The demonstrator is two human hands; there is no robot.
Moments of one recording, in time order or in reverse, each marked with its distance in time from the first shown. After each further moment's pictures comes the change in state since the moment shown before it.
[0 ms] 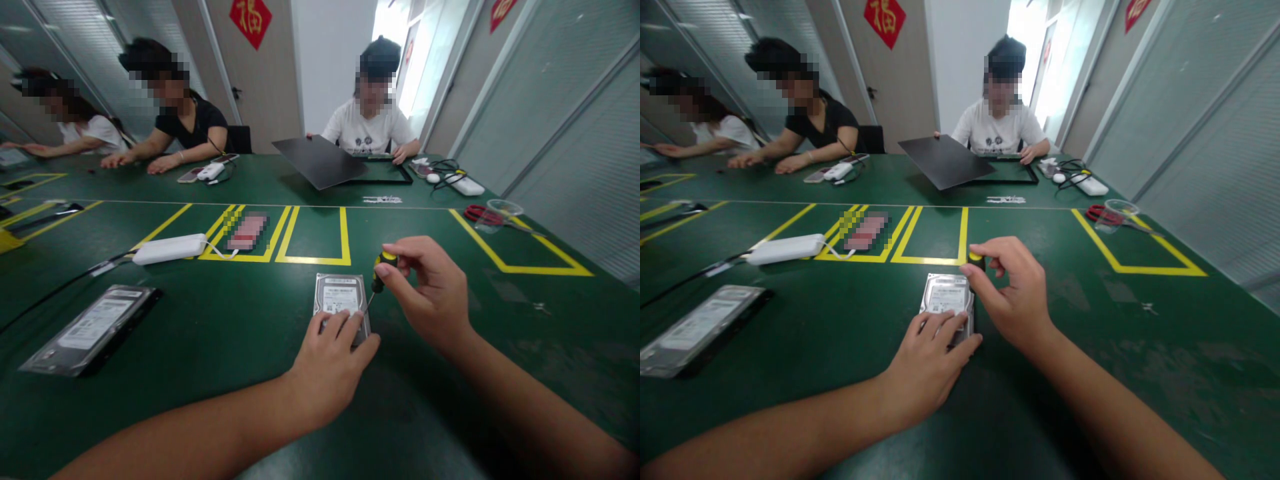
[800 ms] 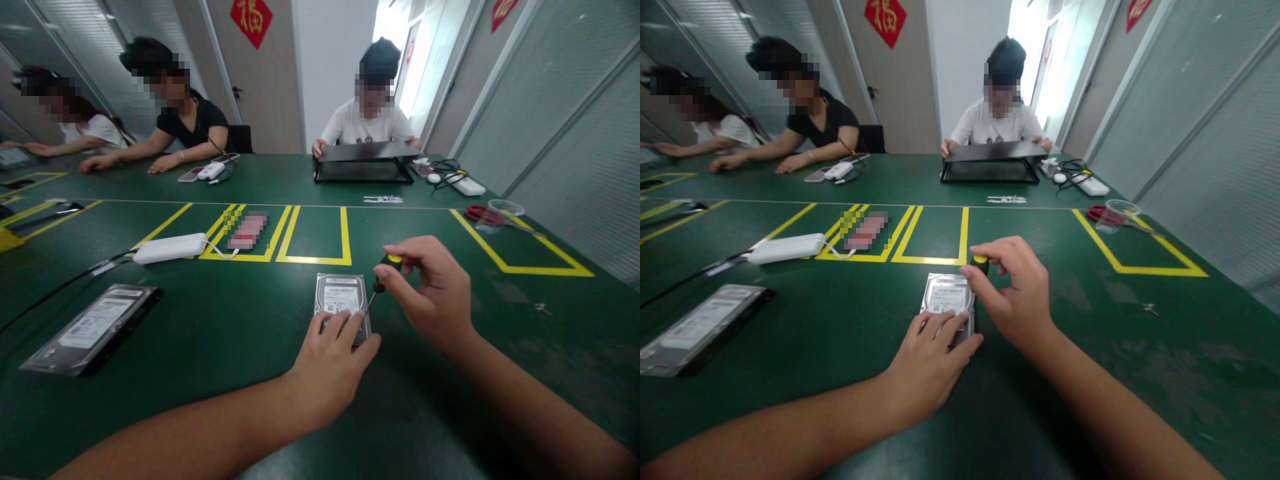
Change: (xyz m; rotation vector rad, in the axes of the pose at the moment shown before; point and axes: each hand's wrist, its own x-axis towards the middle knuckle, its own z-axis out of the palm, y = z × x) left_hand 0.001 0.000 0.000 0.009 0.011 -0.002; right_hand 0.003 -0.005 -0.001 -0.081 0.015 -0.032
